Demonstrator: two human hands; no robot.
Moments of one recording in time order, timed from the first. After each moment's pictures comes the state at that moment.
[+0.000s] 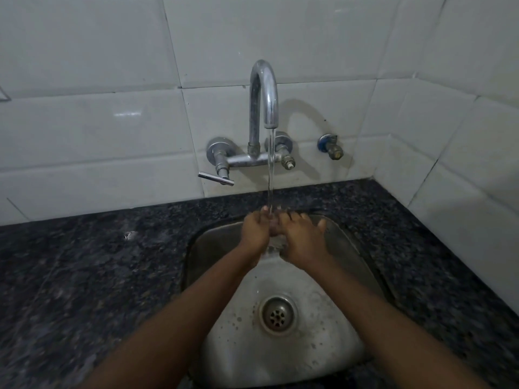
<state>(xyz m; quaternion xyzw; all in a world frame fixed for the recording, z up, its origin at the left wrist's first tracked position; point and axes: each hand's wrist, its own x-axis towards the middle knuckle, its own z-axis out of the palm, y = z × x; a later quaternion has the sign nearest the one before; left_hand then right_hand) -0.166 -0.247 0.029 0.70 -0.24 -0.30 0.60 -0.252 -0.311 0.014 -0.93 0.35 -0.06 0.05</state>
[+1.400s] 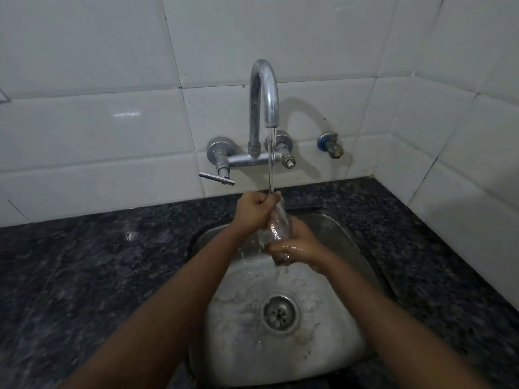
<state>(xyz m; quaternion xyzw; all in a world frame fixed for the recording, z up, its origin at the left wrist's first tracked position) -0.137 -0.258 0.049 0.72 -0.38 -0.21 0.54 -0.261 -0.301 0.024 -0.72 0.33 -0.12 0.60</state>
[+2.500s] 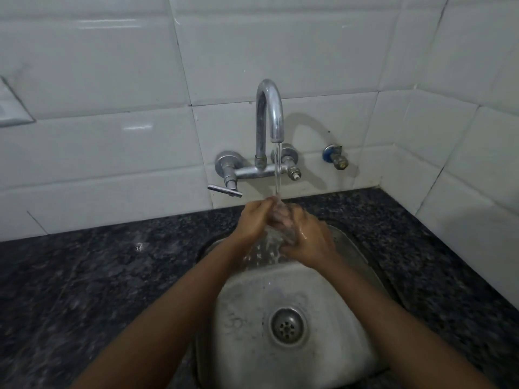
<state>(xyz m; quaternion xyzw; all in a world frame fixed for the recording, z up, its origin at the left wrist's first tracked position) -0.138 -0.240 0.066 0.64 -0.37 -0.31 0.60 -0.254 -0.317 0.034 -0.92 0.31 -0.19 0.16</state>
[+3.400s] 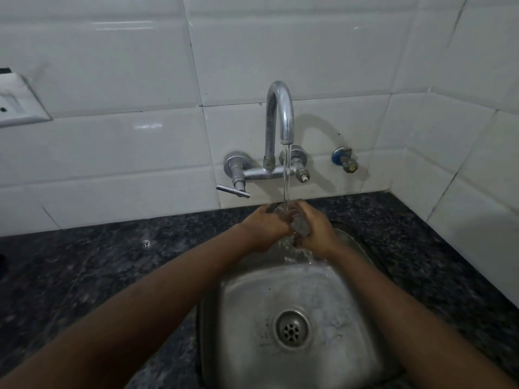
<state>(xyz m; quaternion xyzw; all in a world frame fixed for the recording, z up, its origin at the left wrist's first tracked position) -0.127 -0.243 0.077 0.67 -0.73 0.06 -0.12 -0.239 -0.348 0.028 -0.88 0.19 -0.26 0.35</state>
